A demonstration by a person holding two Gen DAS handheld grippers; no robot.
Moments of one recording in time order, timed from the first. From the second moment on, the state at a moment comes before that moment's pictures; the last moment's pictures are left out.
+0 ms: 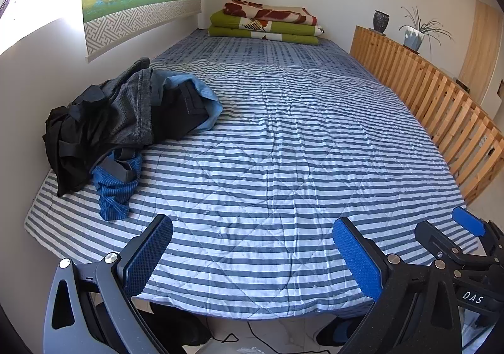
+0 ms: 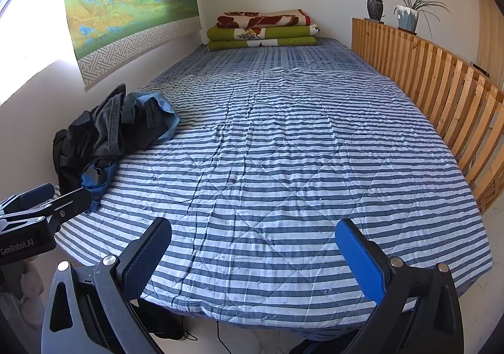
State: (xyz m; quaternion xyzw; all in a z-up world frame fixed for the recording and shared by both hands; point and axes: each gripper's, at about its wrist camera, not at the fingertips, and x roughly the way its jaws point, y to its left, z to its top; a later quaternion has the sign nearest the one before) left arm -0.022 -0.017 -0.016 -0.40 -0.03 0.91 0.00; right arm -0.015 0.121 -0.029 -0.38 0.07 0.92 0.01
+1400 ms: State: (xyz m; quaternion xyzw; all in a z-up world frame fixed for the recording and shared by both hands) left arm -0.021 -0.023 -0.017 -0.40 -0.02 0.92 0.00; right arm -0.020 0.110 -0.024 -0.38 0.04 0.92 0.02
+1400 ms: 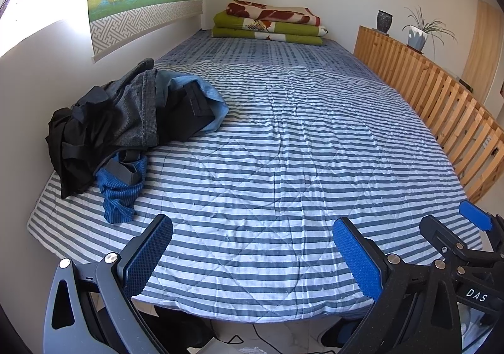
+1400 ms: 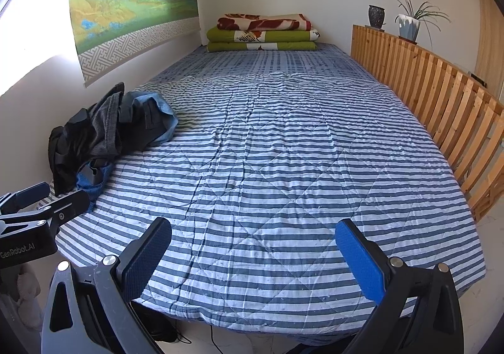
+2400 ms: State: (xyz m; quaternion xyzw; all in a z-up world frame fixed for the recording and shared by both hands) left arm -0.062 -0.127 -0.065 -0.42 -0.07 0.90 -0.07; right arm -0.124 0.032 -0.031 -0.38 0.02 0.92 -0.08
